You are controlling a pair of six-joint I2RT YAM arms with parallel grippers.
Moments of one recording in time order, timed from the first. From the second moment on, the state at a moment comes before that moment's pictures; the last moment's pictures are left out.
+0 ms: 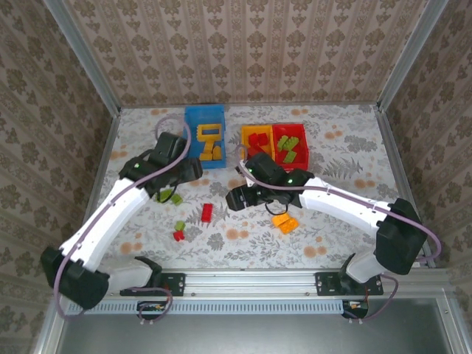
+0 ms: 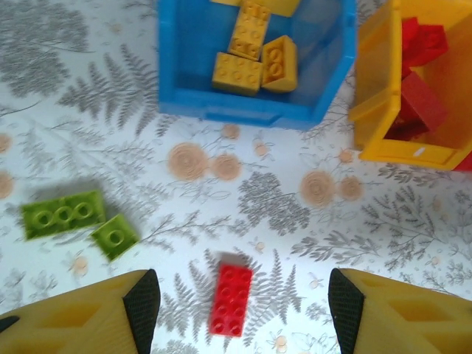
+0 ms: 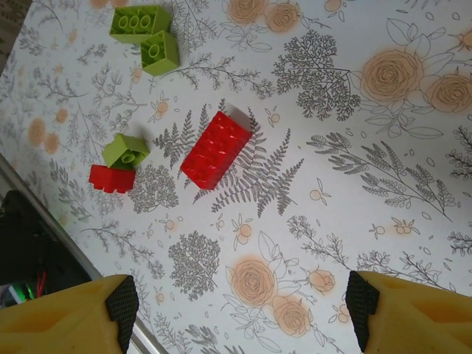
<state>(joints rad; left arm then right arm) -0.55 1.16 1.18 -0.94 -0.15 -0.62 0.83 1.51 1.16 -0.53 -0.17 0.45</state>
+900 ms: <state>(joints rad) -0.54 0.65 1.00 -1.23 -0.21 -0.66 1.06 2.17 1.73 -0.75 0.08 0.74</state>
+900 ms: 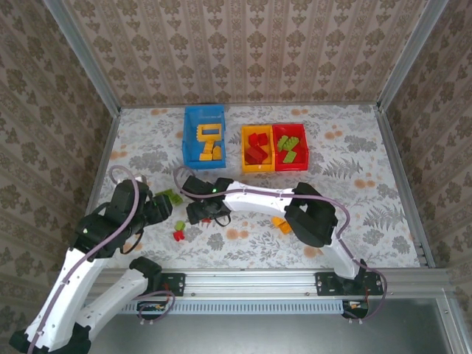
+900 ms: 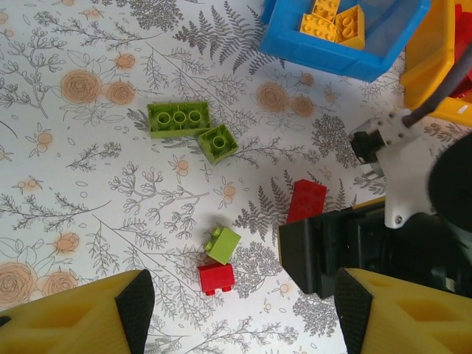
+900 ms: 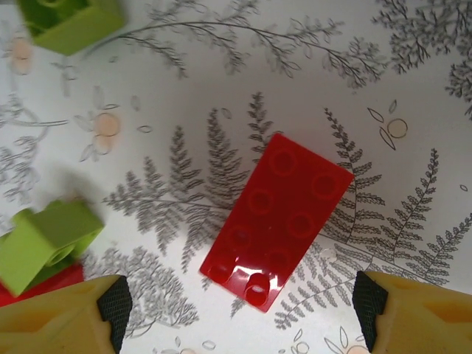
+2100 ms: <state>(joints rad) -0.64 0.94 1.07 -0.93 -0.02 -0.58 0.69 1.85 1.69 -0.78 0.20 0.55</state>
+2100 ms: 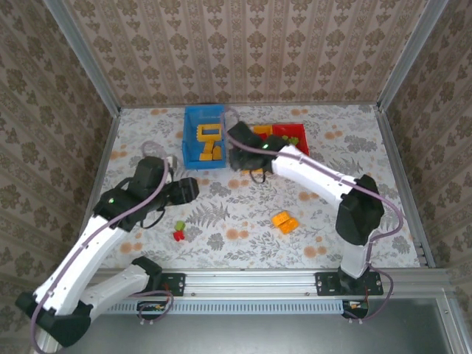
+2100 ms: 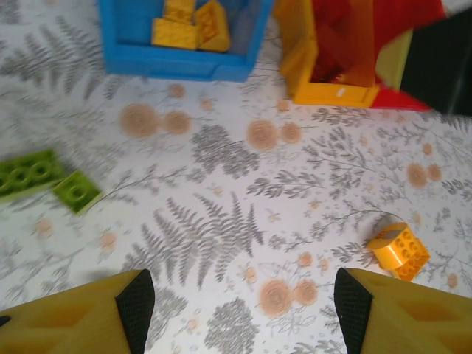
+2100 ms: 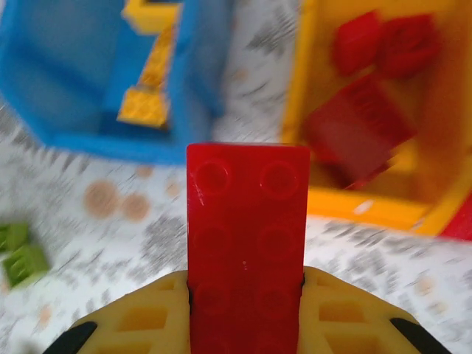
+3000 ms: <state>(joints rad) -0.75 1.39 1.24 -0.72 0.04 -0.46 0.41 2.21 2.03 -0.95 0.02 0.36</state>
